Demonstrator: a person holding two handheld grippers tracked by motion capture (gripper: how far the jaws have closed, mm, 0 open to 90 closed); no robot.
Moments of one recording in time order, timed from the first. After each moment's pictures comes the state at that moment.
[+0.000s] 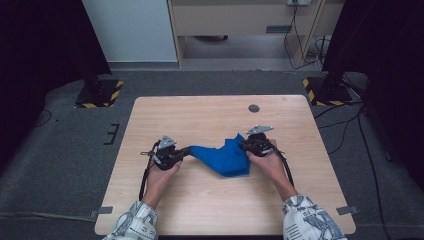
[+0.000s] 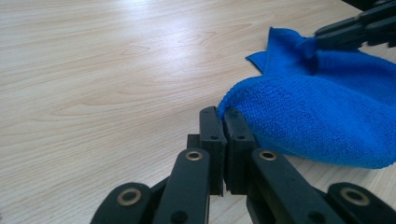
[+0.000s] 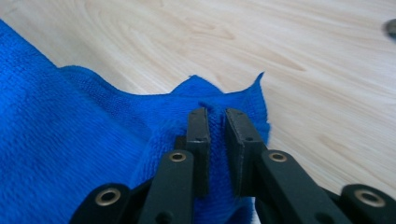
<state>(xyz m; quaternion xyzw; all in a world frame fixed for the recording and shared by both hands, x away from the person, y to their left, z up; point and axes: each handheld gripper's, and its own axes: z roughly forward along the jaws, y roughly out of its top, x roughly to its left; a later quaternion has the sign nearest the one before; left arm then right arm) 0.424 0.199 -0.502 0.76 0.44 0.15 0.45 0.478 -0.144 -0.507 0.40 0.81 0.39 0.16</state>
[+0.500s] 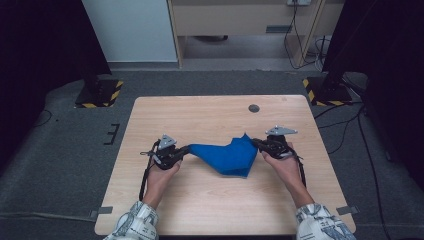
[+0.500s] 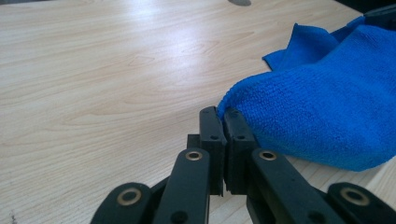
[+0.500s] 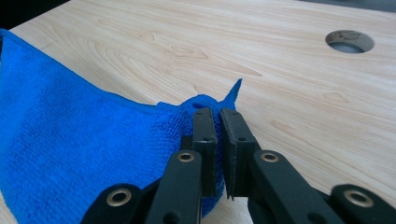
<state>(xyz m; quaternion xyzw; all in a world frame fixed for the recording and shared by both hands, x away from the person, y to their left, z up) 0.420 0.196 -0.494 0.75 0.43 0.17 0.46 0.458 -0.189 -0.491 0.42 0.77 0.46 0.16</state>
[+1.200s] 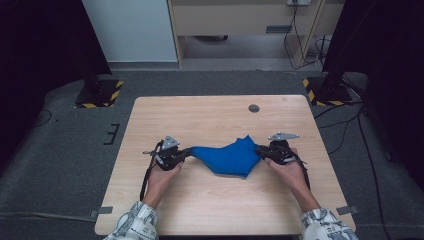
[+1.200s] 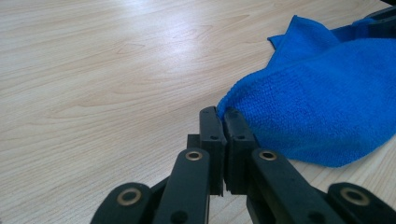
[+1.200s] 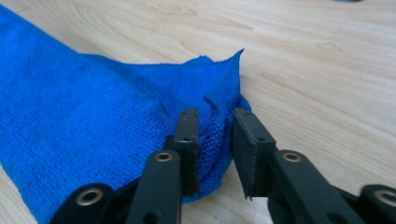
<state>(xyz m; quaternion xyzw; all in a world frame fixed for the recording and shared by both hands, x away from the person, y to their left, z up) 0.423 0.191 -0.500 0.77 0.42 0.16 0.44 0.451 -0.201 -0.508 0.44 0.78 0.42 0.14</state>
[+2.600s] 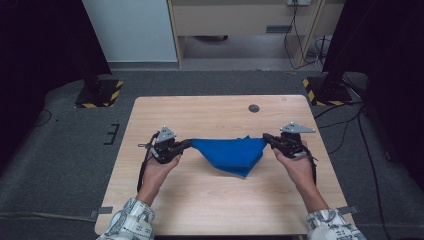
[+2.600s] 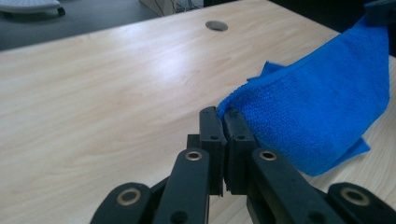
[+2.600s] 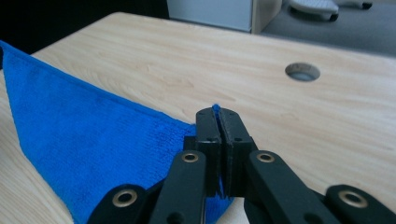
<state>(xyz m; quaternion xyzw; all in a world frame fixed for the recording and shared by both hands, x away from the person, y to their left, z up) 0.423 0.195 -0.446 0.77 0.39 0.17 0.48 0.437 -0.215 -0.449 0.43 0.74 0.48 0.19</state>
